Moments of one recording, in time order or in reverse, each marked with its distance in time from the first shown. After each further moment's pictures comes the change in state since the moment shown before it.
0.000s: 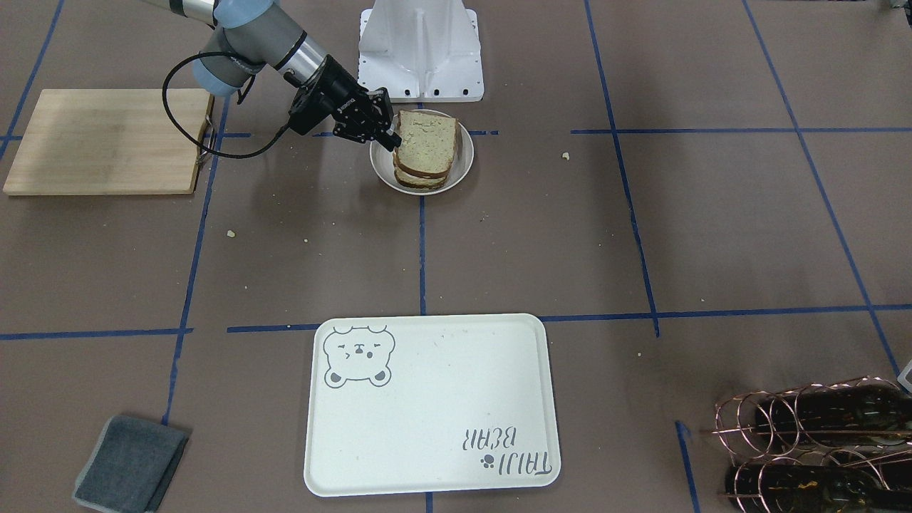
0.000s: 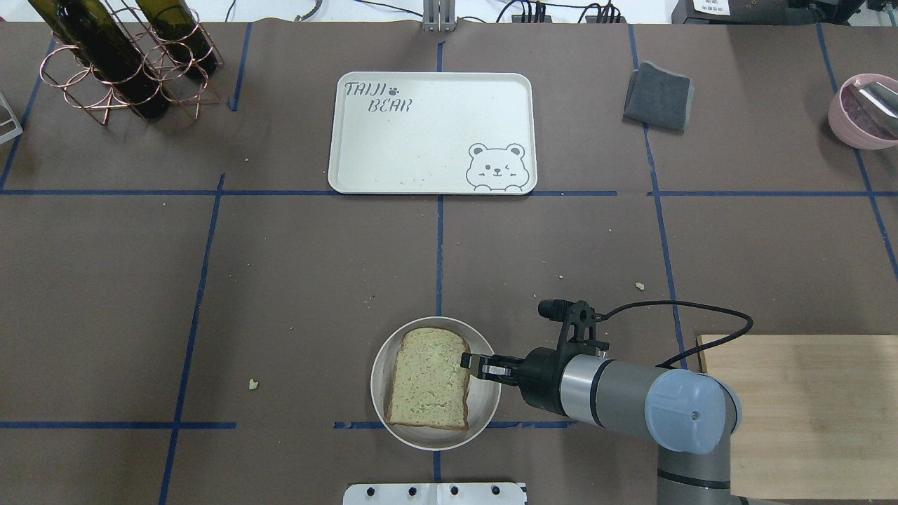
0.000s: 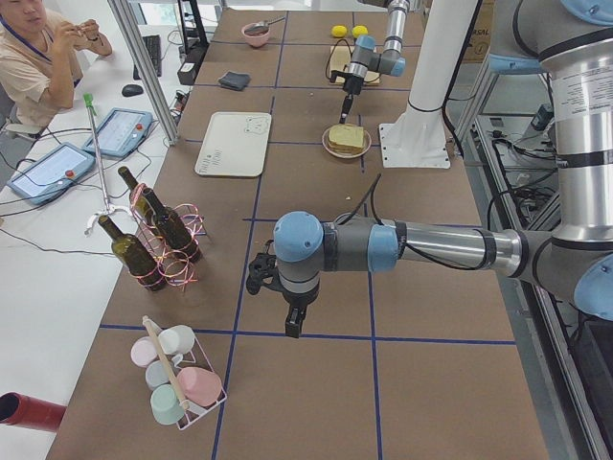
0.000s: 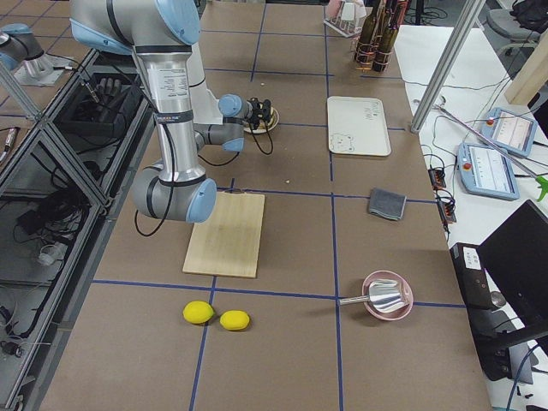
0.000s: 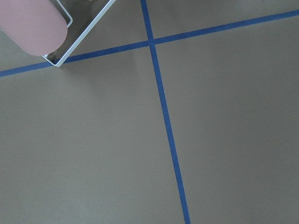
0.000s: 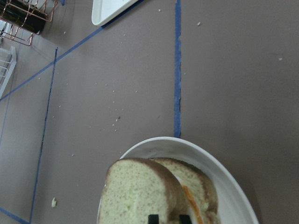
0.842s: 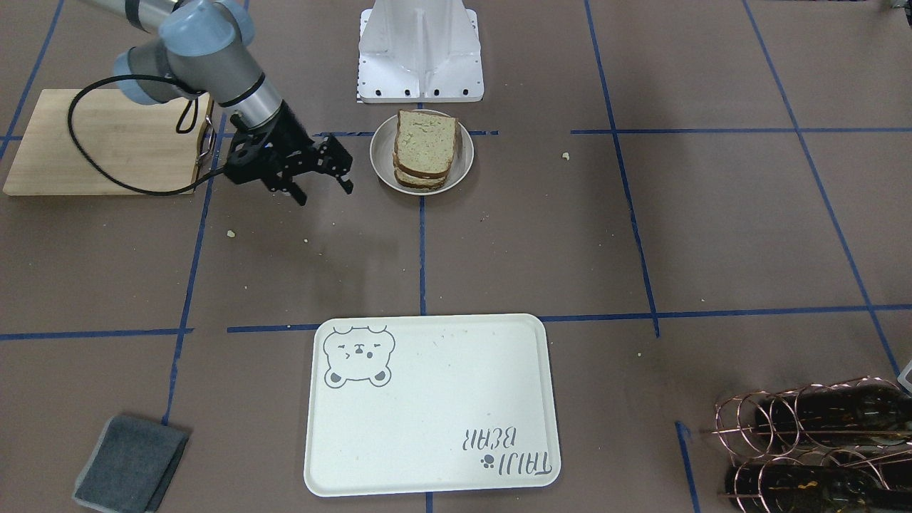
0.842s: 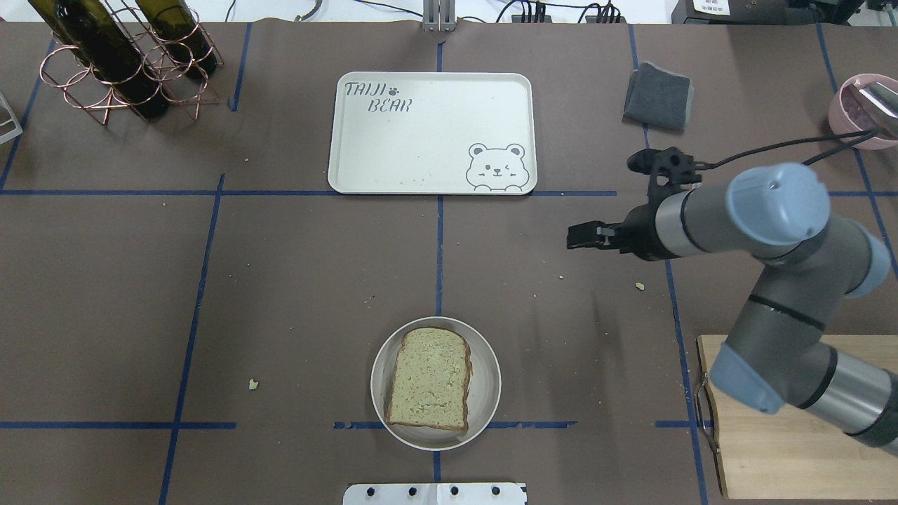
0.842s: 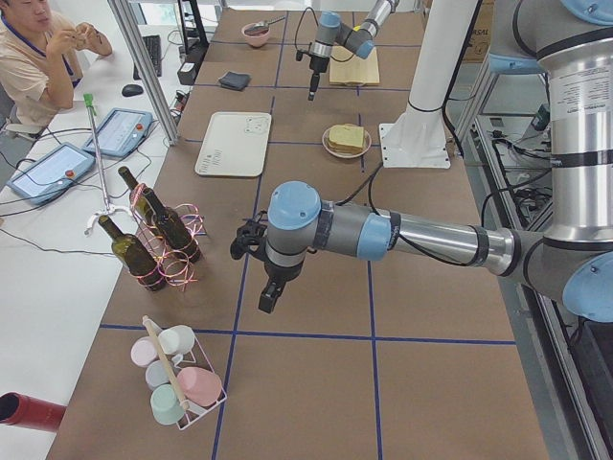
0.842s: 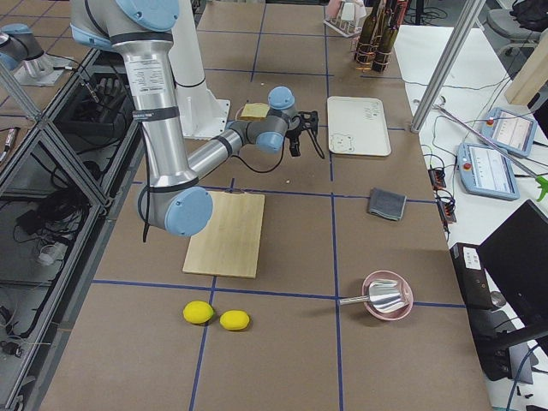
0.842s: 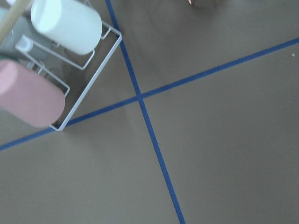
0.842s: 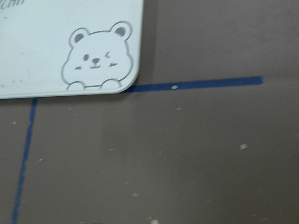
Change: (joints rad) left arm 0.003 -0.103 -0.032 -0.263 0.037 -0.010; right arm 0.540 -0.076 0.082 -0.523 0.496 -0.414
